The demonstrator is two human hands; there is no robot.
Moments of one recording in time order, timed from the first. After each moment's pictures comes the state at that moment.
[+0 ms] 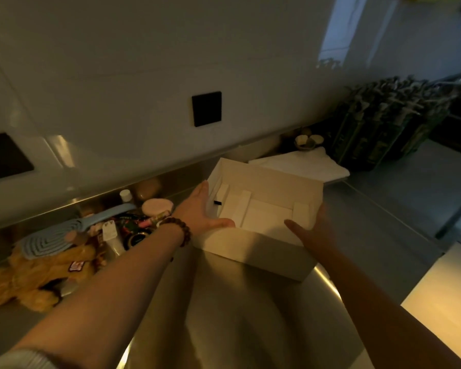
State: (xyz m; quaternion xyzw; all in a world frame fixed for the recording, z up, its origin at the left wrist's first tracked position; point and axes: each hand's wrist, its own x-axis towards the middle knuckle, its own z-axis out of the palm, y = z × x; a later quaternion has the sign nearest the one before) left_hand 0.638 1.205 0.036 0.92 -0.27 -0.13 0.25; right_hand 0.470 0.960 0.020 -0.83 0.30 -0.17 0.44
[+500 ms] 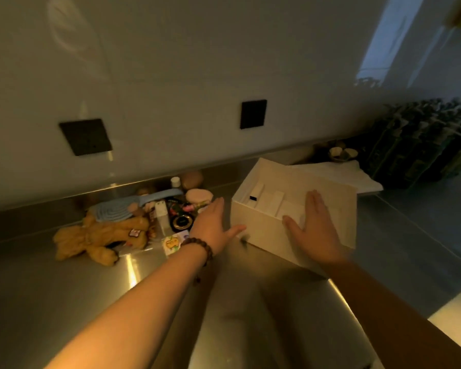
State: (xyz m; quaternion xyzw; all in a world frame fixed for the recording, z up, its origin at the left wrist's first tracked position) left_hand 0.565 1.283 0.025 0.93 -0.20 0.01 0.30; right_hand 0.472 1.058 0.053 -0.95 0.16 -0.15 0.22
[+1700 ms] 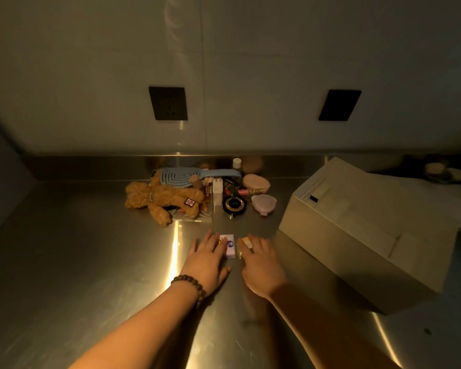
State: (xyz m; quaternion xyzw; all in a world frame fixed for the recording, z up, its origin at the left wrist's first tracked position) left_hand 0.492 1.386 -0.071 0.99 -0.14 0.00 0.09; right_hand 0.500 1.214 -0.063 -0.98 -0.16 0.05 0.10
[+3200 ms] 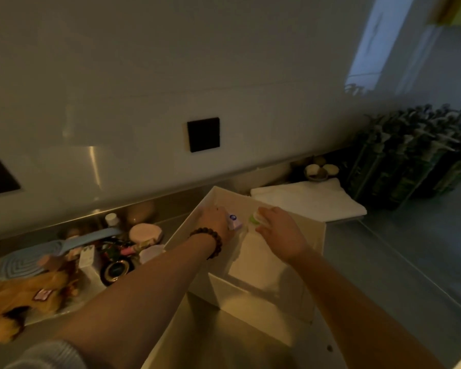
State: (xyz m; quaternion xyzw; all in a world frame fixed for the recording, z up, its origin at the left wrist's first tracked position) left_hand 0.672 1.084 0.045 0.98 -0.16 -0.11 0.11; right_hand 0.581 0.937 0.054 -0.97 0.07 -0.05 0.23
